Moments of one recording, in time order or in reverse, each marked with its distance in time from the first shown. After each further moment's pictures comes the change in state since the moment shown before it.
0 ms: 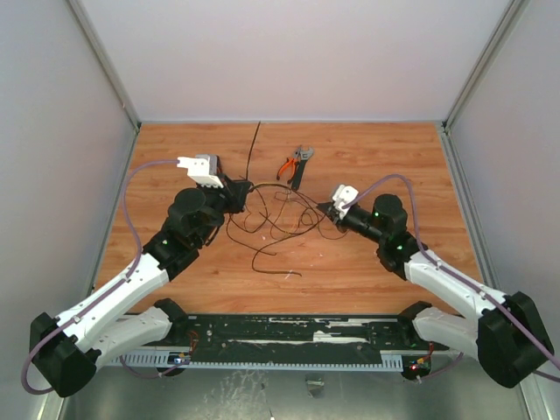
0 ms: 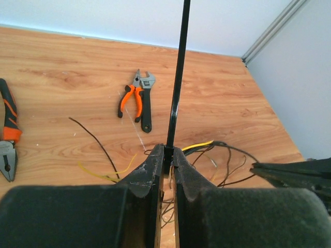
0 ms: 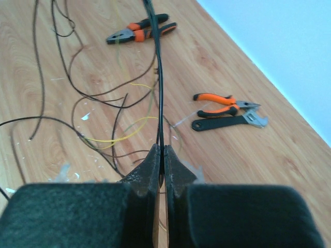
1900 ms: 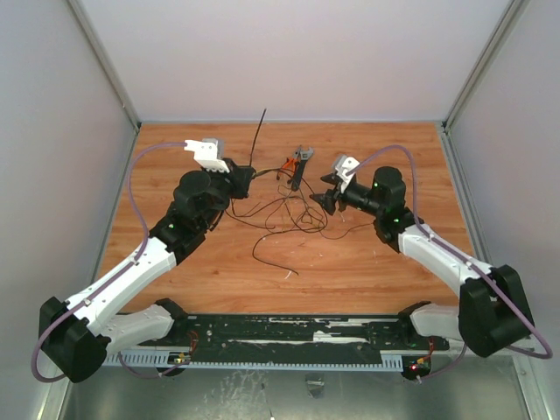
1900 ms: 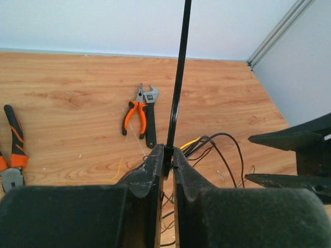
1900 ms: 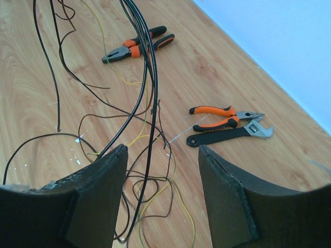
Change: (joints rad) left arm 0.045 0.129 0.117 0.016 0.045 0.068; right arm -0.126 0.150 0.184 -0.027 -0.152 0.097
